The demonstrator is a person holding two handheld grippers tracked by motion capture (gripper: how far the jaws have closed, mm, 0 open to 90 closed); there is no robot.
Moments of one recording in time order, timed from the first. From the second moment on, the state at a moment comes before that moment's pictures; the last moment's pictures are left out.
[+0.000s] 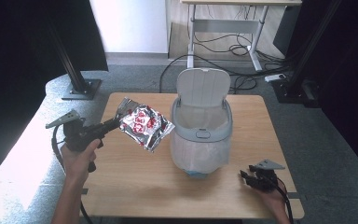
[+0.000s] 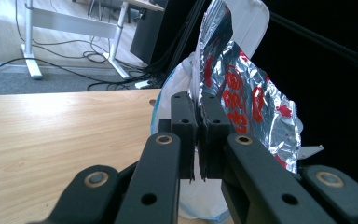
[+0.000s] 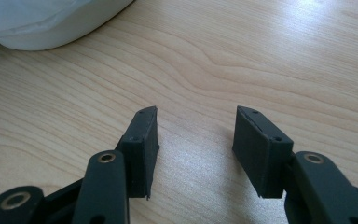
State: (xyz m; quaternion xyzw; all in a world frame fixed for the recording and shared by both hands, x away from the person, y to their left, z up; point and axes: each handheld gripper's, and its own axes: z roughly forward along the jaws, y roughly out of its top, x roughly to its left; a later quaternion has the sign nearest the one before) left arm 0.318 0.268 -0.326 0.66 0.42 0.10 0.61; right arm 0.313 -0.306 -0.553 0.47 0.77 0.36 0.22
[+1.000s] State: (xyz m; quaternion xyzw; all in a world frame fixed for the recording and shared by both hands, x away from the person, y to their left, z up) left arm 0.349 0.232 -0.307 0.67 0.42 0.07 0.61; right arm 0.313 -0.306 -0.552 0.47 0.77 0.36 0.21
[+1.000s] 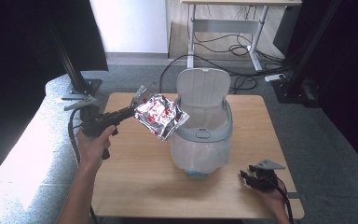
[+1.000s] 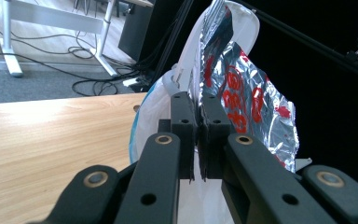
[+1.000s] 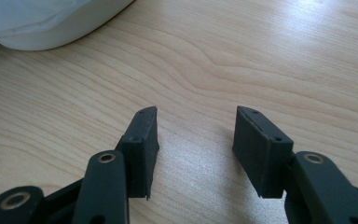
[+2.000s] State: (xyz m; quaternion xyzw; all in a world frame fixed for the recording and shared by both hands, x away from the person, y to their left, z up) left arm 0.360 0.204 -0.292 0.68 0.41 0.11 0.60; right arm 0.313 -0.306 -0.552 0.47 0.77 0.36 0.21
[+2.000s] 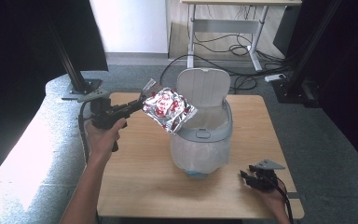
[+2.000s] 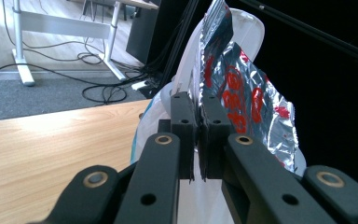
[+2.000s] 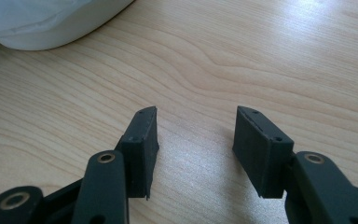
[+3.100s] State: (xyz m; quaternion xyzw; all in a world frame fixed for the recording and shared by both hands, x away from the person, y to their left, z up) left arm 0.370 0.172 -0.274 0.69 0.40 0.14 0.59; right arm 0.313 -0.306 -0.553 0.47 0.77 0.36 0.21
